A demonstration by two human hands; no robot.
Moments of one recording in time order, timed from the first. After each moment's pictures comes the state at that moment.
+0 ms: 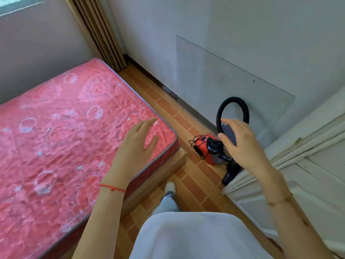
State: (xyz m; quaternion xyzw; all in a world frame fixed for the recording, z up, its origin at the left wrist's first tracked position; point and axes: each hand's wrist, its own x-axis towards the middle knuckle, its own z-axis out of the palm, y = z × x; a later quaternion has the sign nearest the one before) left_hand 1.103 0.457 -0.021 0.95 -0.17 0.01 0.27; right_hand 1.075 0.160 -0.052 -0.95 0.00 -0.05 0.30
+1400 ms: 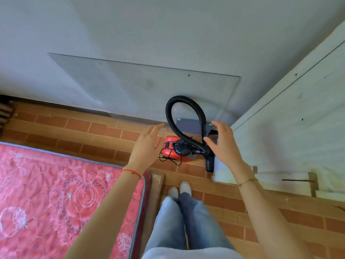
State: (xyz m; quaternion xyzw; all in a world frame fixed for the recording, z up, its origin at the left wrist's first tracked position) left_hand 1.448 0.218 -0.181 0.85 -0.44 -0.16 0.23; right_hand 1.263 0.034 -0.196 -0.87 0.38 -0.07 0.32
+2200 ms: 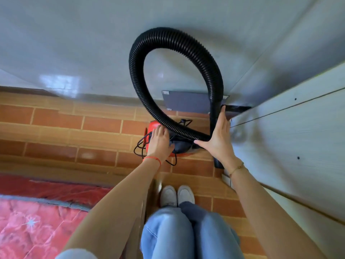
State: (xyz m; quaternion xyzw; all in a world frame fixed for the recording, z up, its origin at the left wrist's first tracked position) left_hand 1.480 0.081 -0.685 0.85 -0.46 -0.25 0.04; right_hand 1.320 -0.053 -0.642 -0.81 0.48 -0.04 0.34
